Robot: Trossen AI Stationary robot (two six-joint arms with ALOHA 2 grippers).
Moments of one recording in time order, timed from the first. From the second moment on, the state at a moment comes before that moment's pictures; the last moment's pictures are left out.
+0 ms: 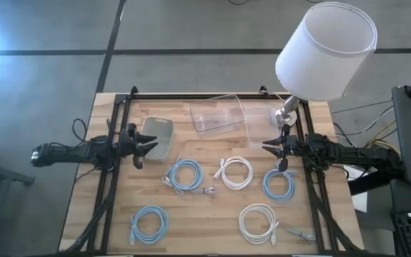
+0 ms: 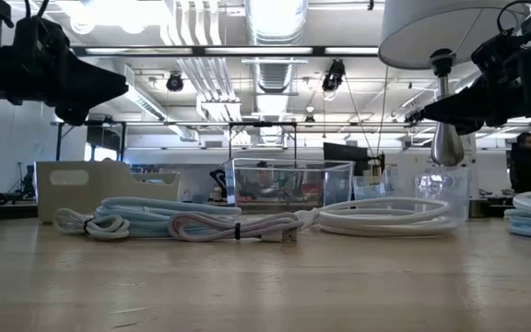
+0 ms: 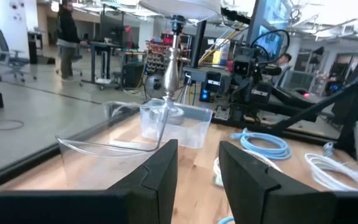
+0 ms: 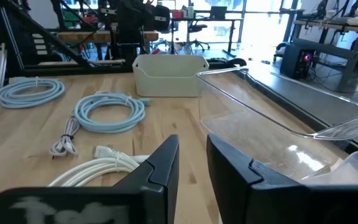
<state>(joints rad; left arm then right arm) -0.01 0.08 0.01 0.09 -0.29 -0.13 -0.12 0.15 0.01 0.02 0.05 0.03</state>
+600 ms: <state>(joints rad) -0.01 0.18 0.18 0.11 -0.30 -0.02 -0.12 0.15 0.01 0.02 0.05 0.03</state>
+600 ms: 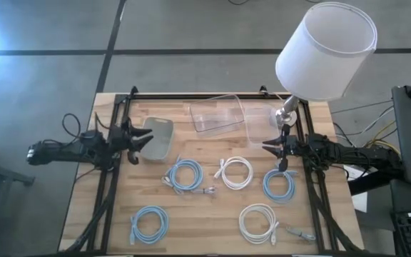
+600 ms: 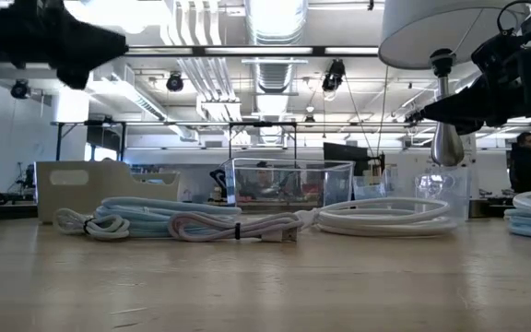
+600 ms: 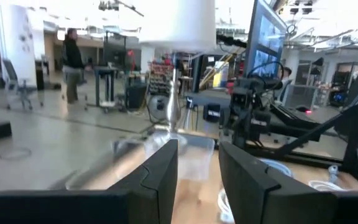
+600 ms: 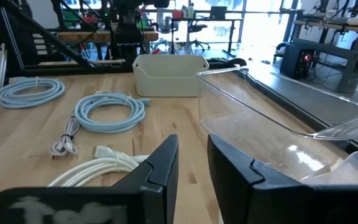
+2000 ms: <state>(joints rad) -0.01 0.88 0.65 -0.19 -0.30 -0.13 -0.12 0.41 0.18 0.52 0.15 -0.09</state>
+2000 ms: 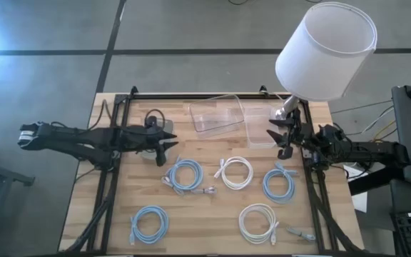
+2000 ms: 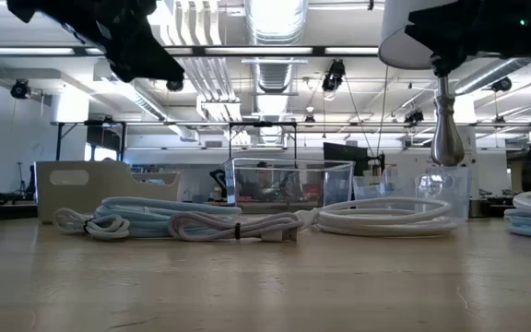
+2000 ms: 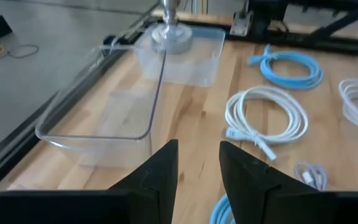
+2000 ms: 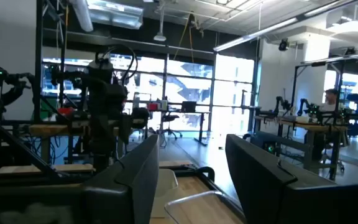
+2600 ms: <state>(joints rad) -0.01 1.25 0.71 -0.19 -0.14 -0.16 -0.12 0.82 0.48 0.26 0.16 -0.04</state>
